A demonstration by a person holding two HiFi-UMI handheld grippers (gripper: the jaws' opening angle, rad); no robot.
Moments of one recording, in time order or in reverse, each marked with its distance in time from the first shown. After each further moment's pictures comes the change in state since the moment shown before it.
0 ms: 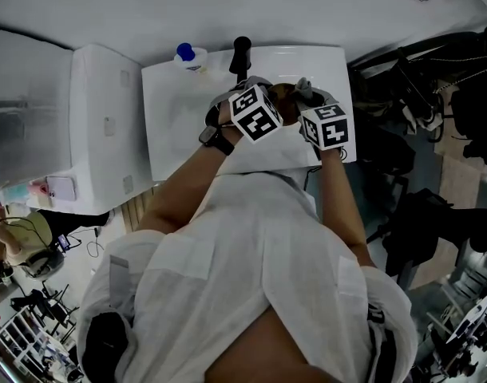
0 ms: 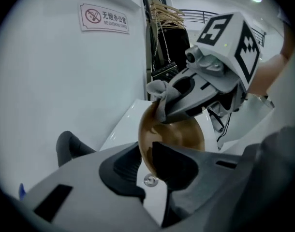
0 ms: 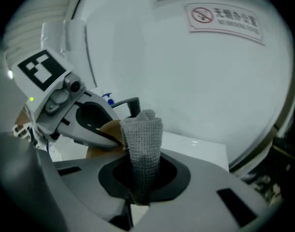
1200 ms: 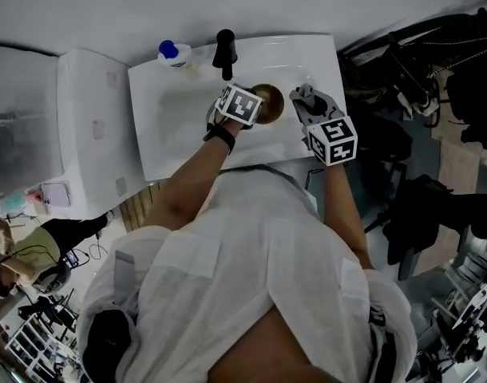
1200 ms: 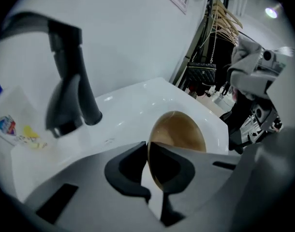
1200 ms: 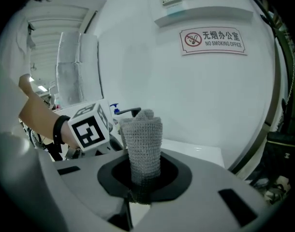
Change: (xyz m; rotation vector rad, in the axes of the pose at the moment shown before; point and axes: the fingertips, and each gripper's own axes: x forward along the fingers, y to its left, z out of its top) left arm 0.073 -0.007 -0.076 -0.545 0.109 -0.004; right arm -0.041 -0.004 -0.014 -0.040 -0.206 0.013
